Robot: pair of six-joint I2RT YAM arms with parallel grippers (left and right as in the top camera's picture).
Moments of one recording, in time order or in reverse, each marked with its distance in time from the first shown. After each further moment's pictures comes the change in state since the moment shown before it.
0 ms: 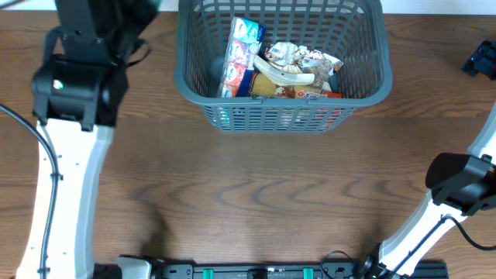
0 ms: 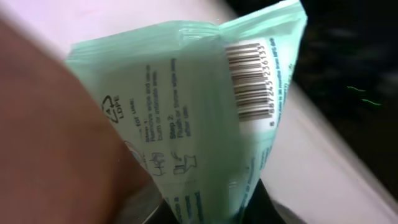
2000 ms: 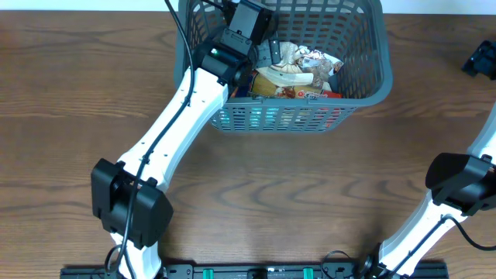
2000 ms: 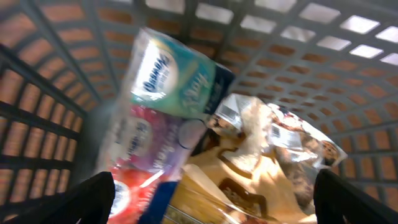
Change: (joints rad) left arm -0.317 0.429 0.008 -0.048 -0.043 0.235; right arm 0.000 0.000 0.000 0.000 0.000 0.000
